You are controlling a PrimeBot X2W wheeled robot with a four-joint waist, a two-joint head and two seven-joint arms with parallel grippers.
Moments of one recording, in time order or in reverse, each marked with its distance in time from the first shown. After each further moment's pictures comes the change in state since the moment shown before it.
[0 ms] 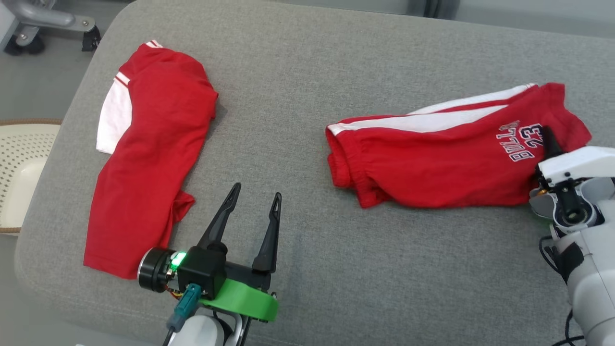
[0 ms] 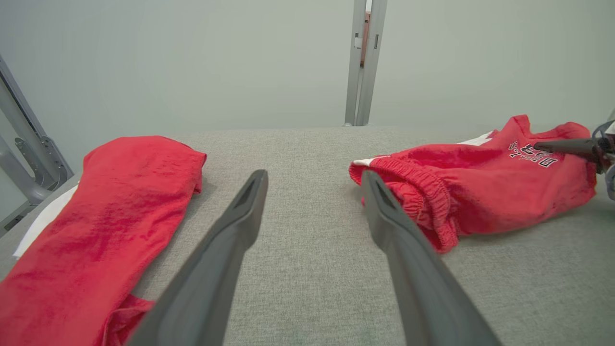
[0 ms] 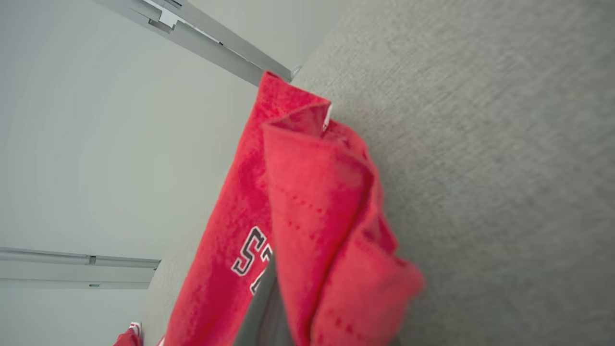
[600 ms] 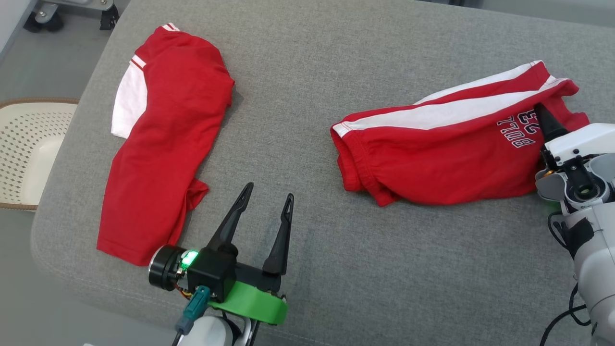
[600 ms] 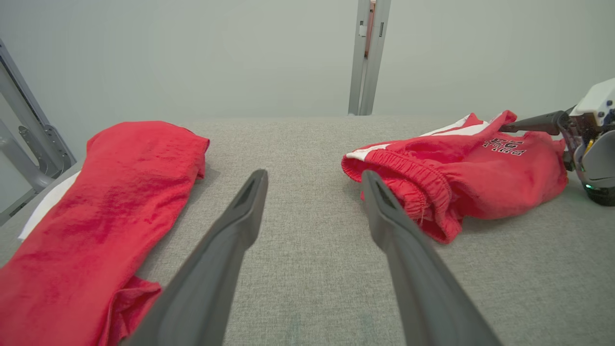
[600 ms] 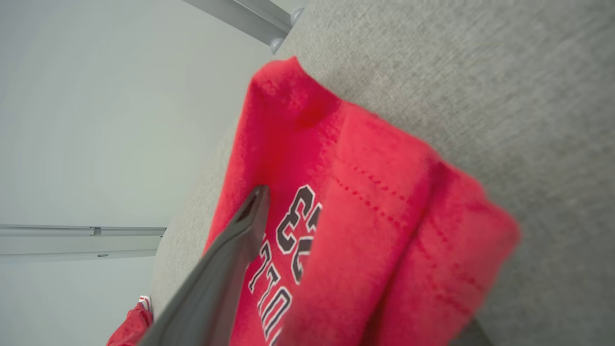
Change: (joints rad) left arm -0.002 0.000 -0.034 -0.016 -0.003 -0.006 0.000; right arm -0.071 0.013 -0.063 0.041 -0.028 -0.001 0.172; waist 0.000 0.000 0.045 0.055
